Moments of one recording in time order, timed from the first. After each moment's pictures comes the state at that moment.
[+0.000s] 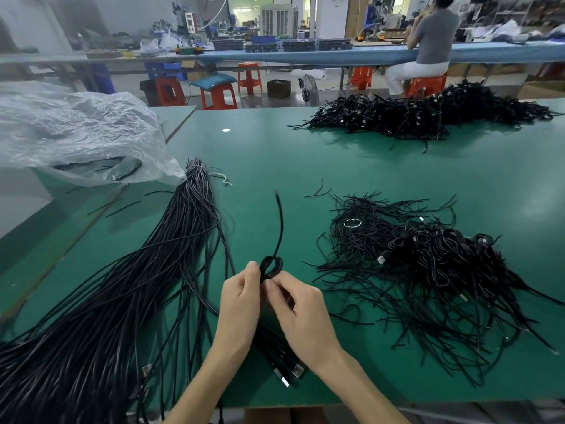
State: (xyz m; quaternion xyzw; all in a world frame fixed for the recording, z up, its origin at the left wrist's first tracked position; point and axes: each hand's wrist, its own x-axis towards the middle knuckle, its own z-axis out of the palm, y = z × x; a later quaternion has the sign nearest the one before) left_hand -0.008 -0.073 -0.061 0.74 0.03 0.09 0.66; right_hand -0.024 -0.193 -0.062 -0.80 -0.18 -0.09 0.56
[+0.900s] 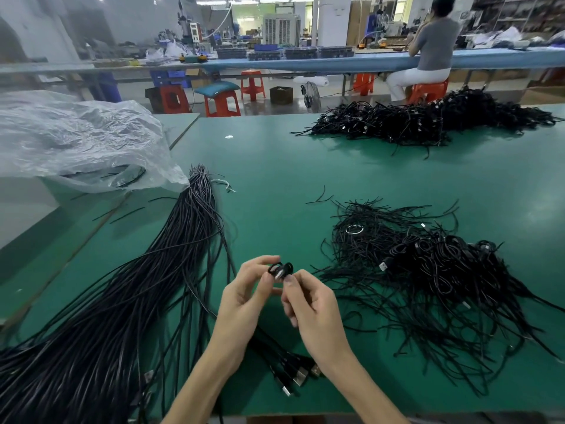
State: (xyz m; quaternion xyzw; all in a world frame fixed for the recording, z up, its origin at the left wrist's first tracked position) left_hand -0.011 -0.066 -0.055 0.70 -0.09 0.07 0.70; right_hand -0.020 -0.206 -0.059 -0.71 -0.11 -0.06 0.69
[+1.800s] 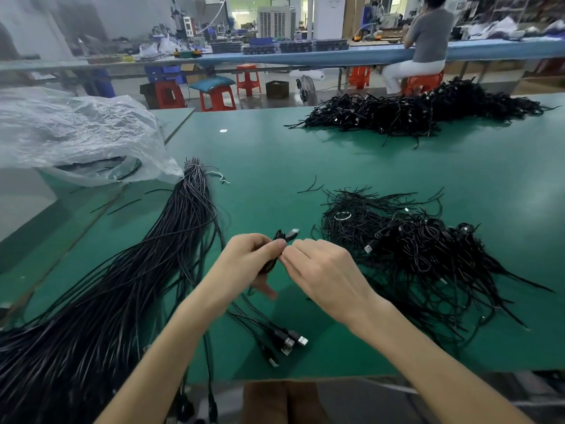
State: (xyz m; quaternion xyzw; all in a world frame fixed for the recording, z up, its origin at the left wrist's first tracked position) left_hand -0.006 -0.077 0.013 0.79 -0.07 -0.07 0.61; right_hand -0.010 -0.250 -0.015 -0.85 -0.34 -0.40 0.11
